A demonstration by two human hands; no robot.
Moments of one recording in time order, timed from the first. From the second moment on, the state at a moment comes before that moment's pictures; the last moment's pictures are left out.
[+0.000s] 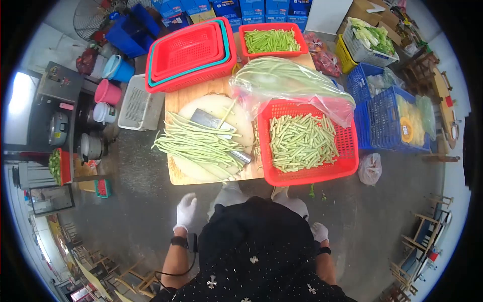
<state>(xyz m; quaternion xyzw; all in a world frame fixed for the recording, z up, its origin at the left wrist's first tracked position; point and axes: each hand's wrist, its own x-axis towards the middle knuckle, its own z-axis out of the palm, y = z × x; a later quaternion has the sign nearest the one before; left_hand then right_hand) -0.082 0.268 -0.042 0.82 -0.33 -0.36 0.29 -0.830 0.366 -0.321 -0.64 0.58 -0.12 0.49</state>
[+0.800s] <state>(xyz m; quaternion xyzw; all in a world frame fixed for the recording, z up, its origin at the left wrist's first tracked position) 0.003 0.094 -0.032 0.63 -0.72 -0.22 0.20 -0.418 0.128 0.081 -0.50 0.73 -0.10 0.45</state>
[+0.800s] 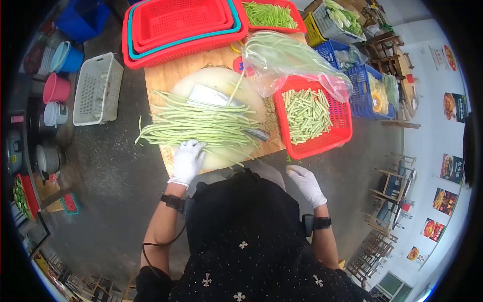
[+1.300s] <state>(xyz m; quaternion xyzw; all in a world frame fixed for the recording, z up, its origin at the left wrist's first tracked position) -0.010 0.084 -0.025 0.64 -0.75 -0.13 0.12 -0.325 0.005 0.014 -0.79 0.55 -0.07 0.26</state>
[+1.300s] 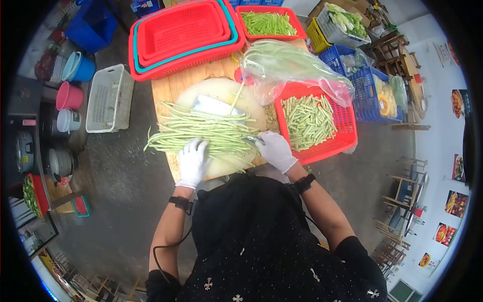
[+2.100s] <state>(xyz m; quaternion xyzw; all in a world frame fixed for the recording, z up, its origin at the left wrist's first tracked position) 0.005 0.005 -0.042 0.51 -0.83 -0.14 0.13 -0.306 -0.018 0.010 -0.77 0.56 0.11 0.28</state>
